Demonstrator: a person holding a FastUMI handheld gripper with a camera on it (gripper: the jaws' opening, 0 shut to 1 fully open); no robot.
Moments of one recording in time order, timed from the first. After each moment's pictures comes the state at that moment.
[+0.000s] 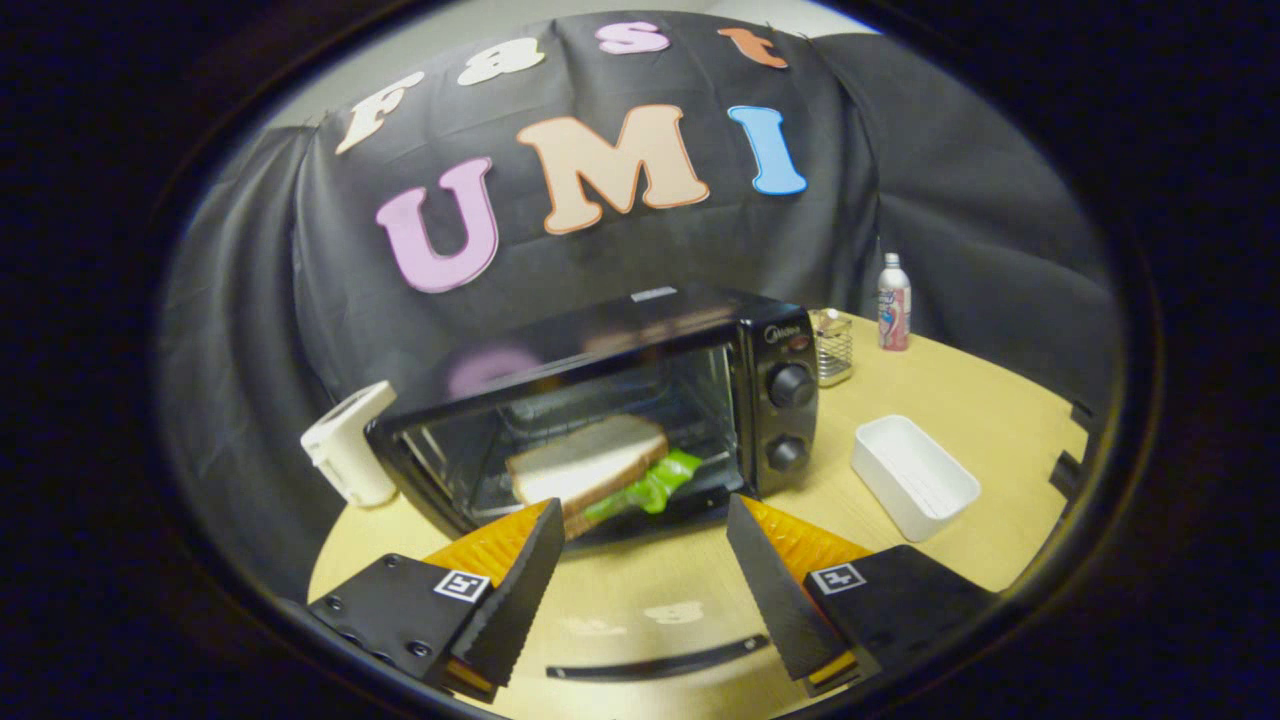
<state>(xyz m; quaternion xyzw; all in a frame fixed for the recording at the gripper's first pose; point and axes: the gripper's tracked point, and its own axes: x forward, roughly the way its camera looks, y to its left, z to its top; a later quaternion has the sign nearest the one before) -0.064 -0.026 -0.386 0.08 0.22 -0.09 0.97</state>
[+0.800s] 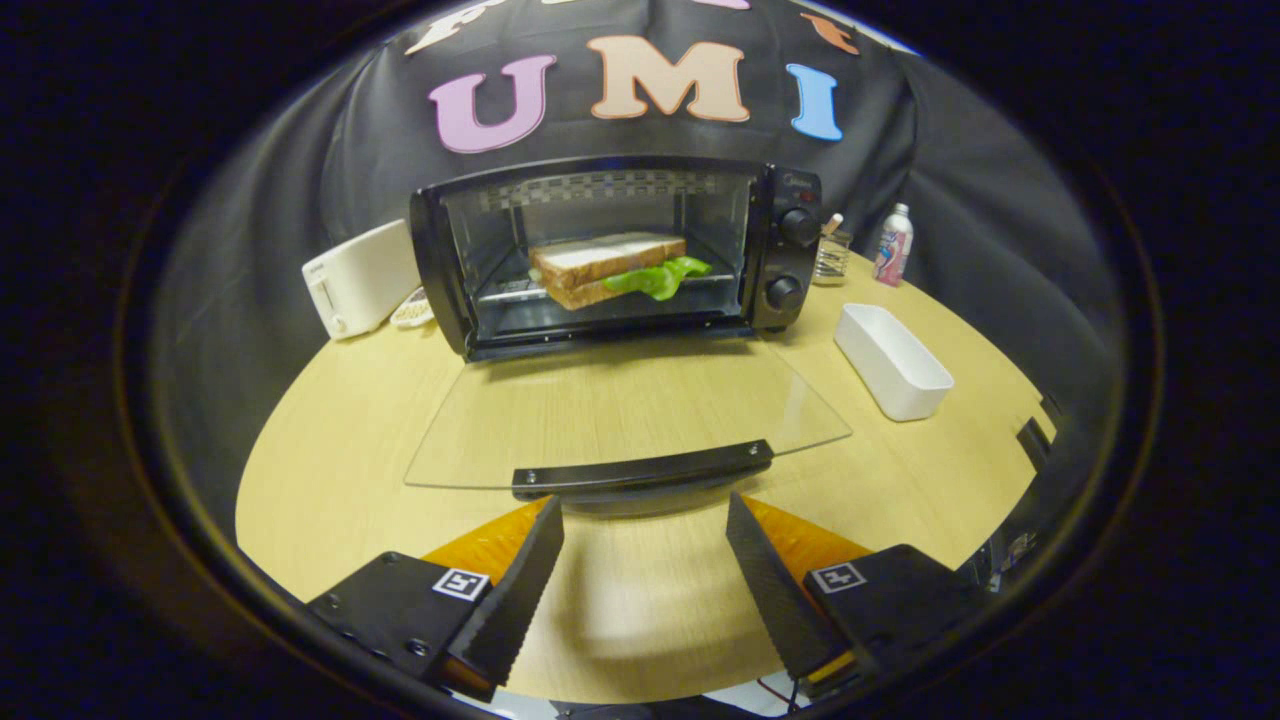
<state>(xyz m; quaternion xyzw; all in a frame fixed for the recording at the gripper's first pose) -0.159 0.000 -0.485 -0.01 0.36 -0.08 0.93</state>
